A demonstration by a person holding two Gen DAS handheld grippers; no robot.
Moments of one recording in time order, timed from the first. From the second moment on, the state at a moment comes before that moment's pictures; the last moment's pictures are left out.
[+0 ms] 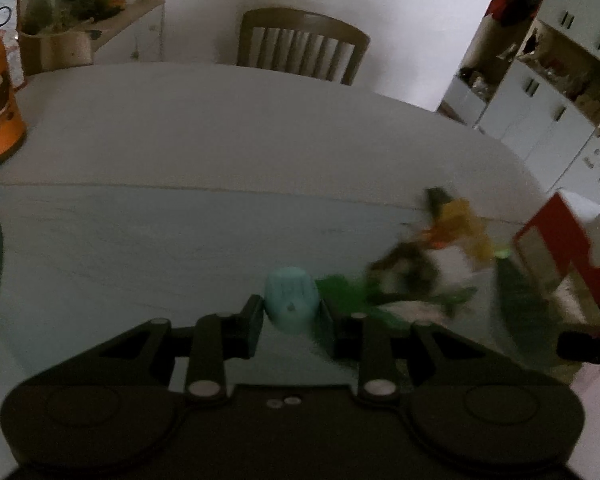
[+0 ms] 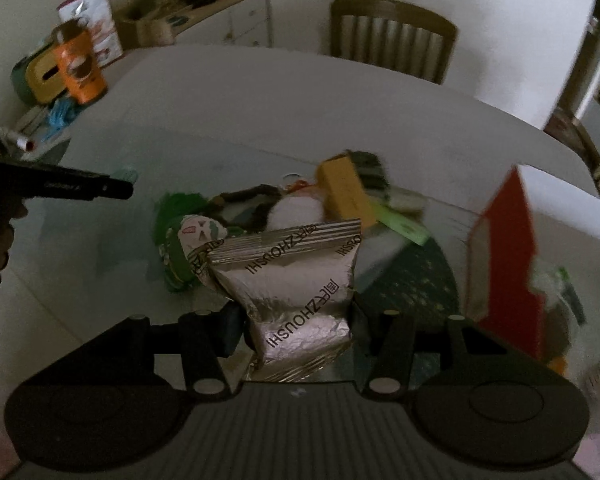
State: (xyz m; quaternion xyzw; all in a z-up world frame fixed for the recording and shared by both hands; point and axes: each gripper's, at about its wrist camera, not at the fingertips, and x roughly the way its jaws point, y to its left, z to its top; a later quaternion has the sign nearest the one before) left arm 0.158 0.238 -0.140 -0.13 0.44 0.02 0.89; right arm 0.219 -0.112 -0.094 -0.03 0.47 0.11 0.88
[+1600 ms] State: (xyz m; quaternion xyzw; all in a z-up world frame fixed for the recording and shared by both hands) left arm 0.211 -0.097 -0.066 -0.05 0.44 -0.15 0.89; right arm 0.179 -0.429 -0.034 0.12 0.40 -0.04 0.91
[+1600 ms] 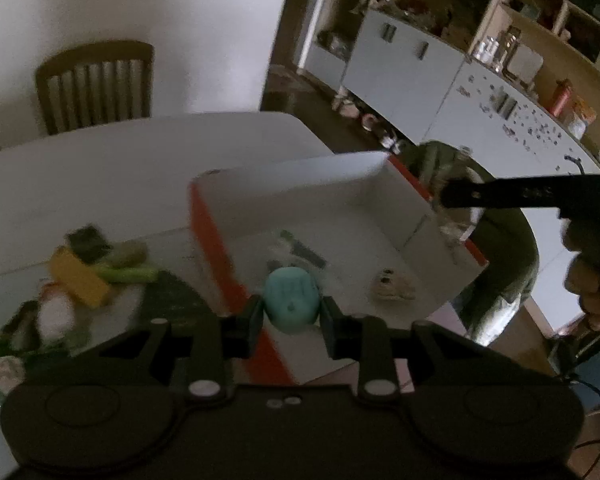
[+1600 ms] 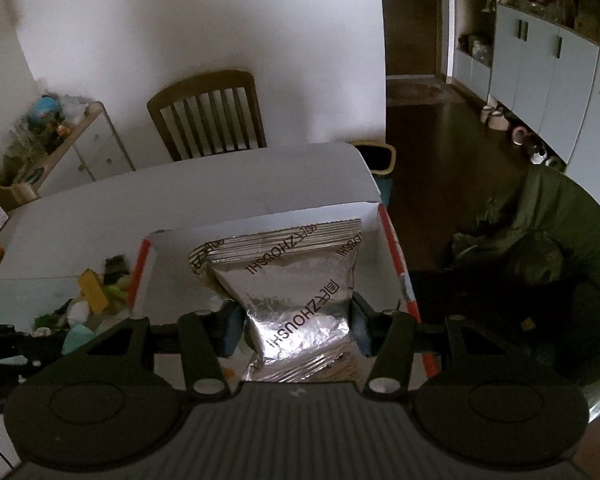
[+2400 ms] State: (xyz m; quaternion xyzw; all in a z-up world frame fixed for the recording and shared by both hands) left arm 0.281 -0.208 -0.131 0.04 0.53 -0.20 0.83; right arm 0.264 -0.433 -0.122 0.06 0.50 0.01 0.86
